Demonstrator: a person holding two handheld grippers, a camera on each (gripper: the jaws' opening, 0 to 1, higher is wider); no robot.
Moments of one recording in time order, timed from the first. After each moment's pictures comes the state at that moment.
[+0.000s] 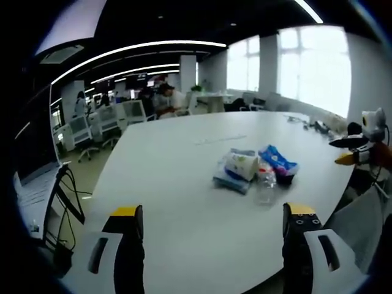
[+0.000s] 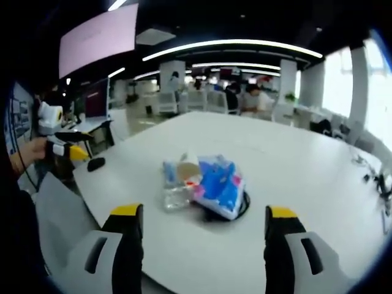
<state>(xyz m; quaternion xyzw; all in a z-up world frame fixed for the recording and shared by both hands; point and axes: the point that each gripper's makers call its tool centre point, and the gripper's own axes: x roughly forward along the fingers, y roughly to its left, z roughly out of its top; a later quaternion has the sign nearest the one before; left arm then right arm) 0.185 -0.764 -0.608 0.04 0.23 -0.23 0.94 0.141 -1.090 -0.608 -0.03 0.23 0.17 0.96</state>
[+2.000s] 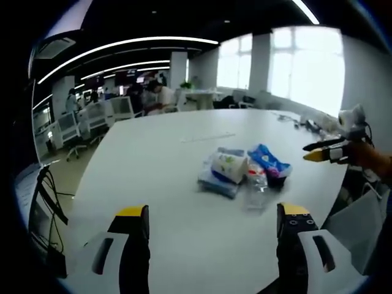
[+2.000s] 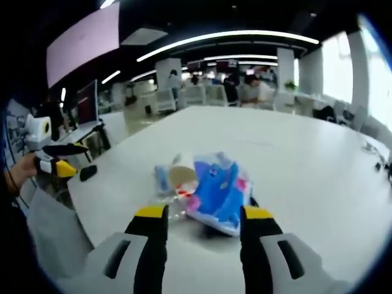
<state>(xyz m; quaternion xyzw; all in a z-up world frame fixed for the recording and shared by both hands) 0.204 -0.801 -0.621 0.03 0.24 -0.27 0.93 0.202 -1.085 -0.638 0.00 0.26 0.17 0.95</state>
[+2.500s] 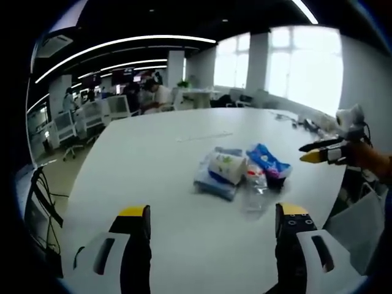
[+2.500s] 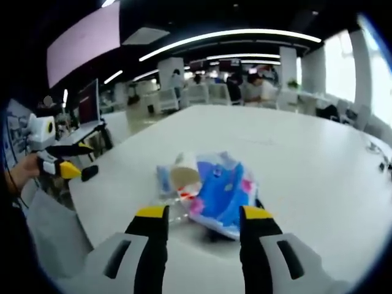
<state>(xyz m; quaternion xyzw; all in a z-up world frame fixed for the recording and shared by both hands) 0.217 -0.810 -0.630 0.03 0.24 -0.29 0.93 0.211 -1.075 -0.644 0.00 0.26 0.19 0.95</state>
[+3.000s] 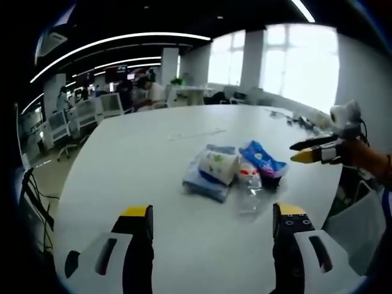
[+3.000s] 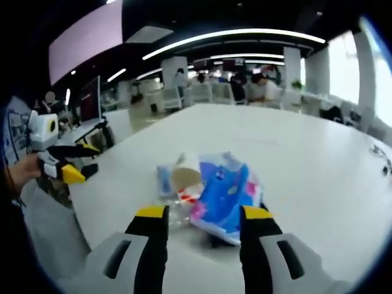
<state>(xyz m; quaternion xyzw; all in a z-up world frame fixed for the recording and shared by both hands) 0.219 -0.838 -0.639 0.03 0.25 -0.31 0.92 0.224 -1.071 -0.651 0.00 0.26 0.19 0.95</state>
